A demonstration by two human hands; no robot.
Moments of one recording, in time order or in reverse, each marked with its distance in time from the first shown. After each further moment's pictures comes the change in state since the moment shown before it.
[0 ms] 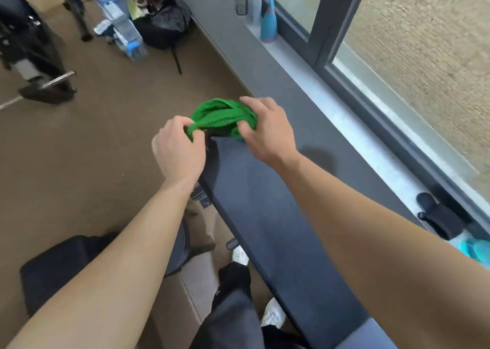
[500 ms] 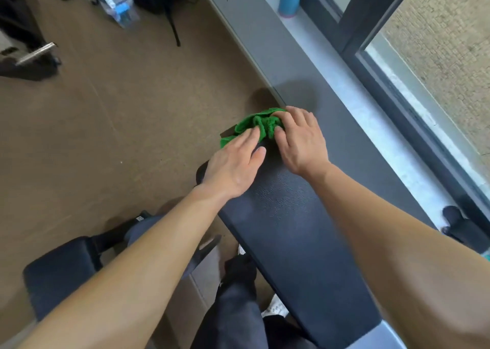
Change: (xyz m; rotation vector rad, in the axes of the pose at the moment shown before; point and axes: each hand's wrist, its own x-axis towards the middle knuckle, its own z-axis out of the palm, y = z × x) left_hand 0.062 0.007 0.068 0.094 -0.728 0.324; right_hand 0.083 0.065 0.054 -0.352 -0.116 -0.077
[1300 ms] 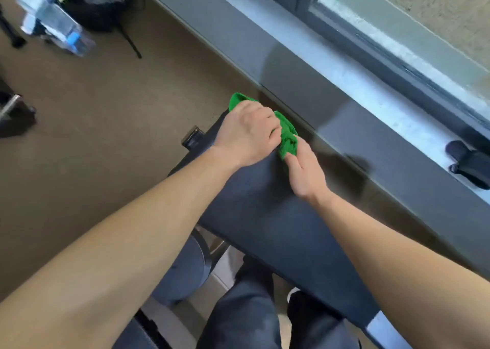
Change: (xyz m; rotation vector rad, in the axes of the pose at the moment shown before) left_hand 0.077 0.077 0.039 0.508 0.004 0.581; right_hand -0.102 0.061 0.041 0.681 0.032 0.506
